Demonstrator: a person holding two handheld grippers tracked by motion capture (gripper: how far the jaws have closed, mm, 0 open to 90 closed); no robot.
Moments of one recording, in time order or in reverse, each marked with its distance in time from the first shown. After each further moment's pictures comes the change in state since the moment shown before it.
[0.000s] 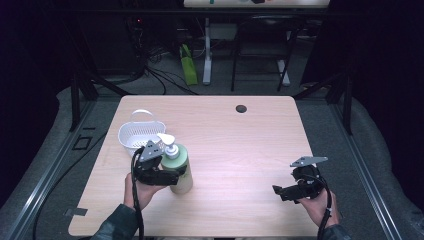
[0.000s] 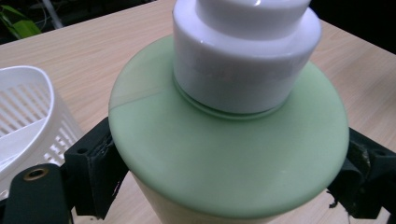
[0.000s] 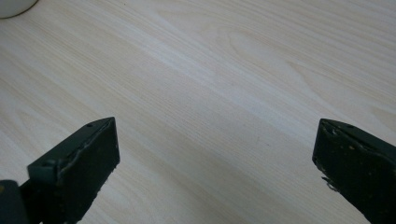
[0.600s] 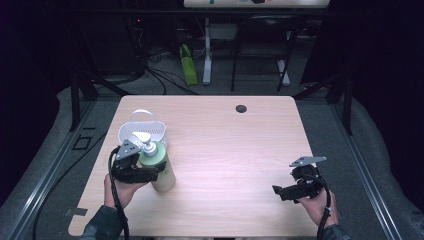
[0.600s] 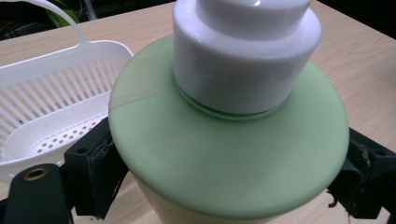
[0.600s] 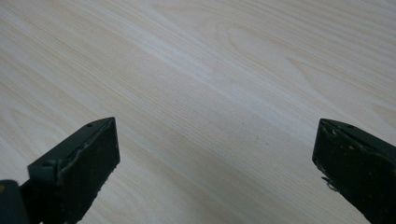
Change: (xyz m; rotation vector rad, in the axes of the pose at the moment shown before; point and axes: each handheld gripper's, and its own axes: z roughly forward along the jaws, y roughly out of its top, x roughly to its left) left arm 0.038 -0.014 -0.024 -0.006 0.088 -0.068; right arm -0.003 -0.001 0.005 0.010 -0.002 -0.001
